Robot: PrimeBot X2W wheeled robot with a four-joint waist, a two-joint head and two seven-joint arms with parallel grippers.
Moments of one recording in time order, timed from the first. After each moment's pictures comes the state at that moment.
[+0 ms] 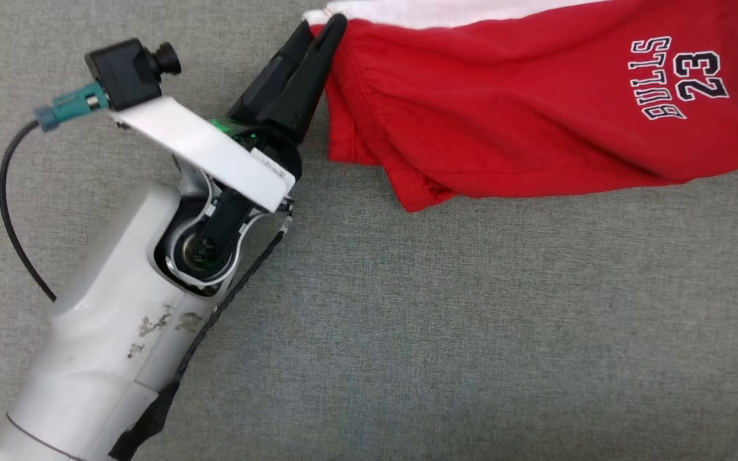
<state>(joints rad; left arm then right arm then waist) -0.81 0.22 -0.58 0.29 -1.35 -0.13 0.00 -1.01 -0.79 0.59 0.34 1.30 0.13 0.10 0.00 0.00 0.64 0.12</state>
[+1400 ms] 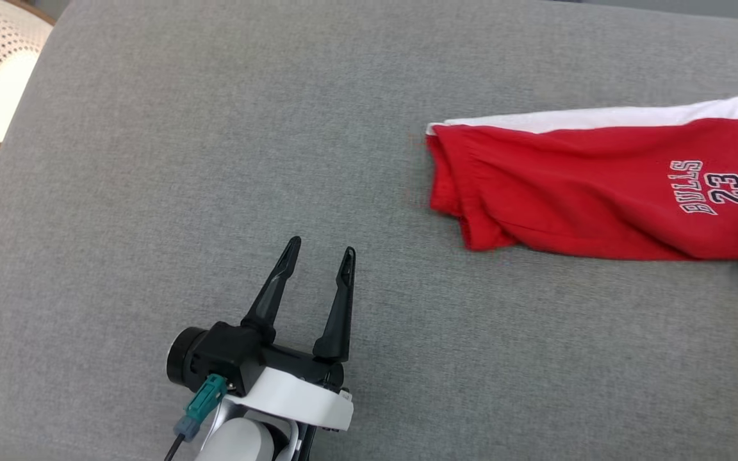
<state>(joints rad) -0.19 0.05 -0.46 0.07 -0.35 0.11 -0.26 -0.78 -0.70 0.73 0.84 1.24 0.13 0.11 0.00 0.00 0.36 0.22</state>
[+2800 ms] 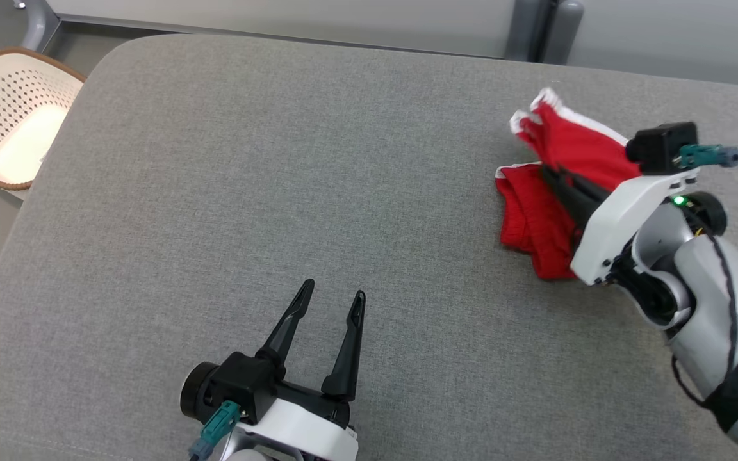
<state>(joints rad) -0.11 0.05 -0.48 0.11 -0.36 0.07 -0.26 -0.73 -0.39 0.65 0.55 0.81 0.13 0.22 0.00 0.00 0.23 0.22</state>
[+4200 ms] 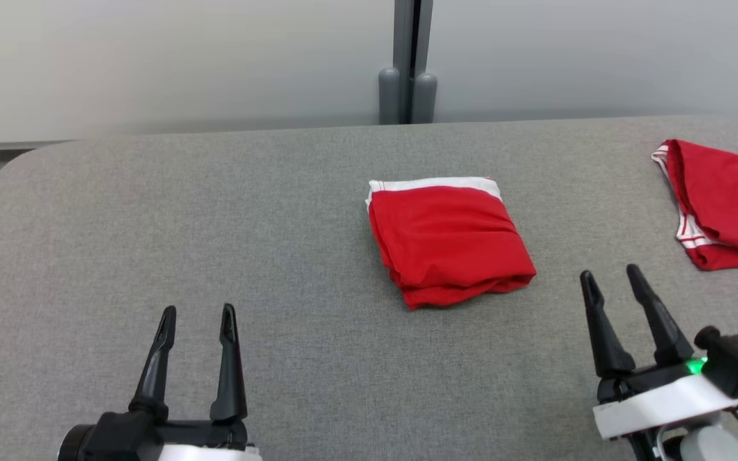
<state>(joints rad) 0.10 0.05 -0.18 -0.11 -0.23 0.14 -0.26 -0.14 -0.27 0.27 0.22 0.48 0.13 -0.26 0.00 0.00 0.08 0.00</state>
